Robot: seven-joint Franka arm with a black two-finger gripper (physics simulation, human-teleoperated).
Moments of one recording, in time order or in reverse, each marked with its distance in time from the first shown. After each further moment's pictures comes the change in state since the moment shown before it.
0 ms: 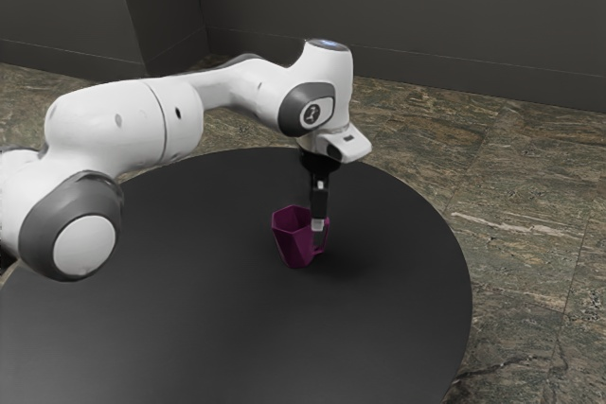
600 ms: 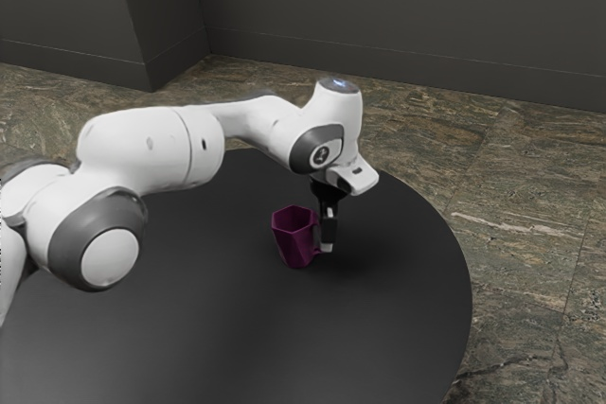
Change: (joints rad) arm -0.002 0.110 -0.002 -0.001 0.066 0.162 -0.052
